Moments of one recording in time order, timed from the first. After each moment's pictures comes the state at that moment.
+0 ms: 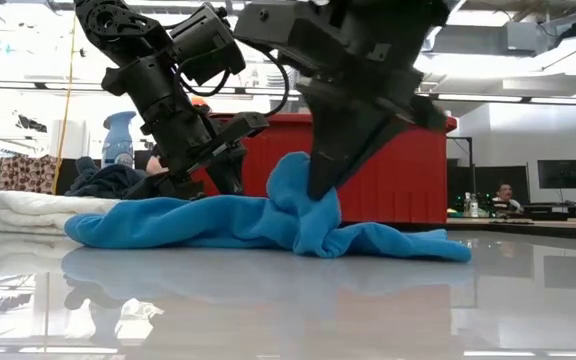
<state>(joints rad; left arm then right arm) 0.01 1.66 0.80 -0.05 -0.12 -1.13 0.42 2.11 1.66 -0.83 0.39 1.11</state>
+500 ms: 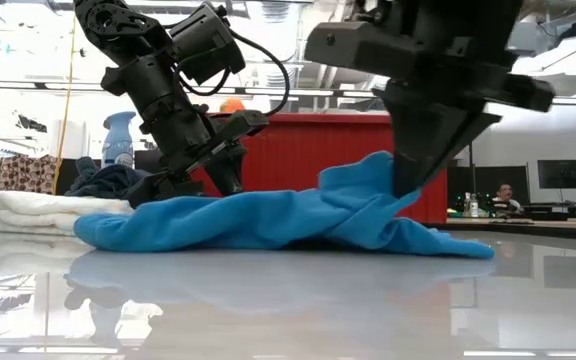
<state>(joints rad) 0.01 1.66 0.80 -0.05 -0.10 -1.13 0.53 2.11 1.66 -1.11 0.47 1.54</state>
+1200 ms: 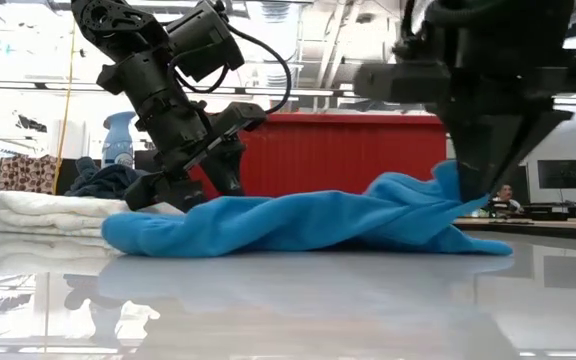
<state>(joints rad) -0.02 1.66 0.80 -0.05 -0.06 -1.12 0.56 2.11 1.65 -1.31 0.38 1.89</state>
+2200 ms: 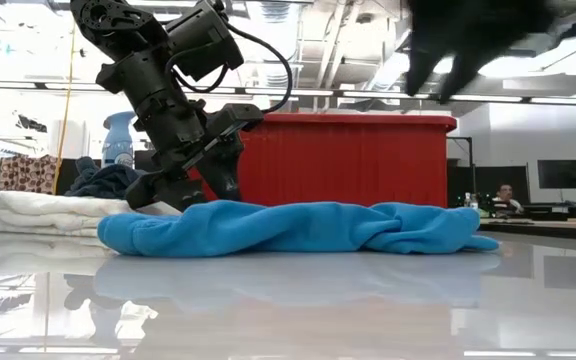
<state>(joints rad) -0.02 1.66 0.80 -0.06 -0.06 -1.06 0.58 1.91 1.61 -1.27 0.58 1.58</state>
